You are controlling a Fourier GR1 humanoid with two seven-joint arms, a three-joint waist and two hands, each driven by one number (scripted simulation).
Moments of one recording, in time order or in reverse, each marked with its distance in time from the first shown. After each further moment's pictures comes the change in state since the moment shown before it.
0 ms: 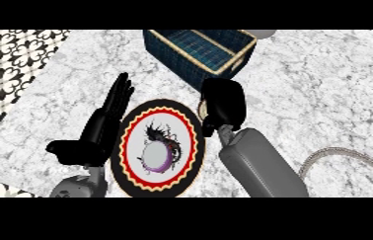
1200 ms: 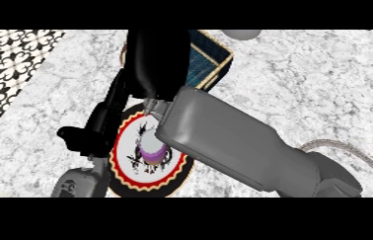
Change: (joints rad) left arm -0.051 -0.008 0.030 0.072 -0.018 0.035 0.007; right arm -0.631 -0.010 0.187 0.122 -0.210 -0.356 0.403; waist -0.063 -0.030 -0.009
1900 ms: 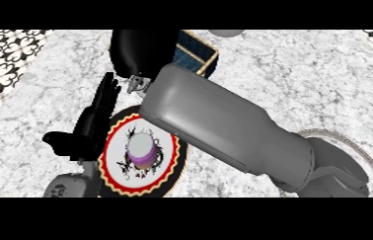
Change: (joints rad) left arm 0.041 0.020 0.046 -0.005 0.009 0.011 -0.031; right arm -0.162 -0.003 0.037 0.197 -0.079 -0.021 0.040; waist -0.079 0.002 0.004
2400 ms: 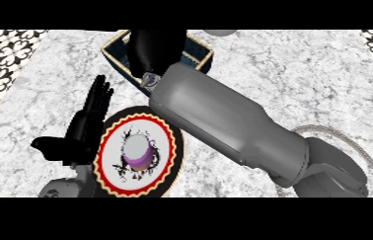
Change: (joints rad) left arm 0.033 0.009 0.024 -0.019 0.012 0.002 -0.012; right arm 0.013 0.001 0.046 0.123 -0.060 -0.056 -0.035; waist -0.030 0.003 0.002
